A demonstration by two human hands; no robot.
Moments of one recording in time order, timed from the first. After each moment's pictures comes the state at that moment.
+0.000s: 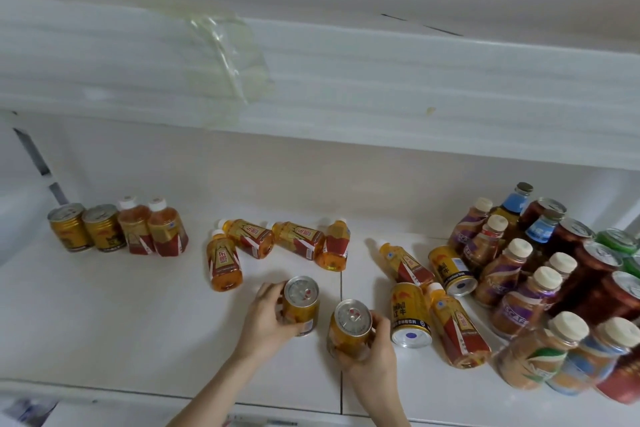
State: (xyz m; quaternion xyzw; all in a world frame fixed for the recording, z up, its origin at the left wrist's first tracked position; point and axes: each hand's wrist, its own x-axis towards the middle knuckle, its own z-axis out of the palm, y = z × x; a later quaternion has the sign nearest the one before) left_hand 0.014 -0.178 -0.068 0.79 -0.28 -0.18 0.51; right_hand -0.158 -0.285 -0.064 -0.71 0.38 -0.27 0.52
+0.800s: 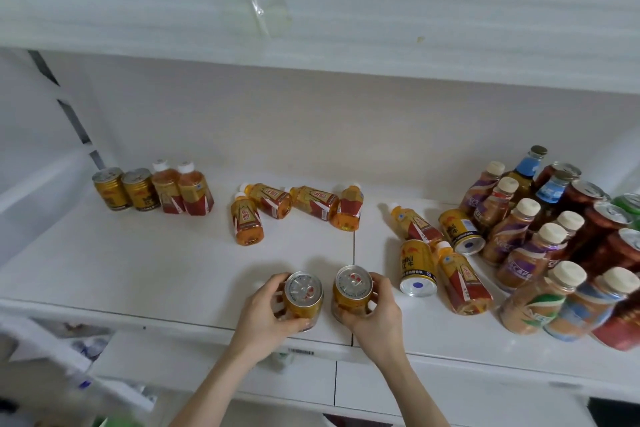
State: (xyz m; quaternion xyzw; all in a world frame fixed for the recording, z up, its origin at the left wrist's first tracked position) left_hand -0.055 -0.100 -0.043 0.78 -0.27 -0.19 0.52; right_hand -0.181 -0.255 -0.047 -0.74 0.35 -0.26 0.51
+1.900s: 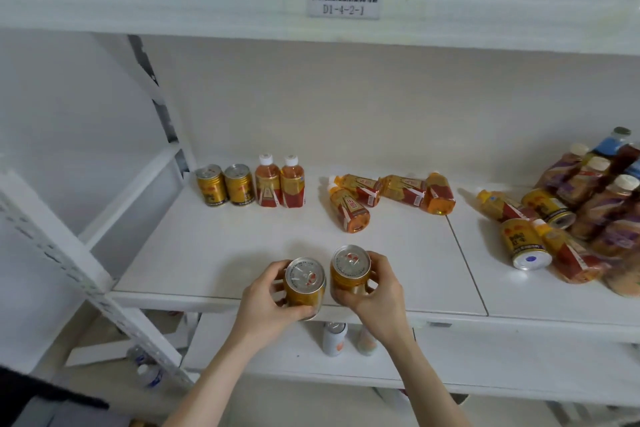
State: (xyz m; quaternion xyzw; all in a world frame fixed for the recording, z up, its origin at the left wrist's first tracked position) left_hand 0.076 0.108 -0.007 0.78 -0.27 -0.20 0.52; right_hand -0.042 -0.048 -0.022 -0.75 0.33 -0.27 0.51
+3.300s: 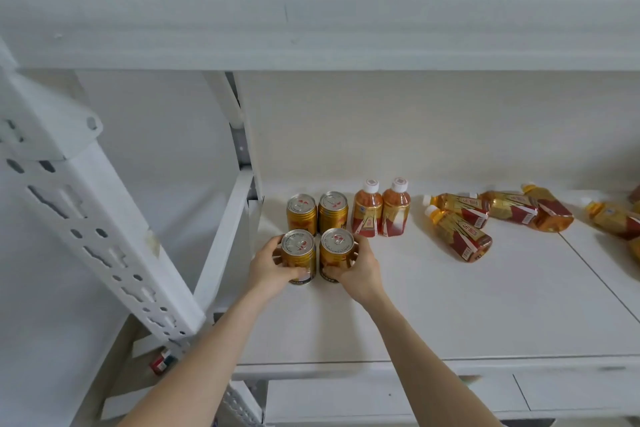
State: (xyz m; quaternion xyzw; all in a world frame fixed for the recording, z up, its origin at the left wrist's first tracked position) left_hand 0.382 0.167 -0.042 0.80 -0.21 -0.24 0.51; right_hand 0.248 0.049 -0.036 -0.73 0.37 -0.23 0.53
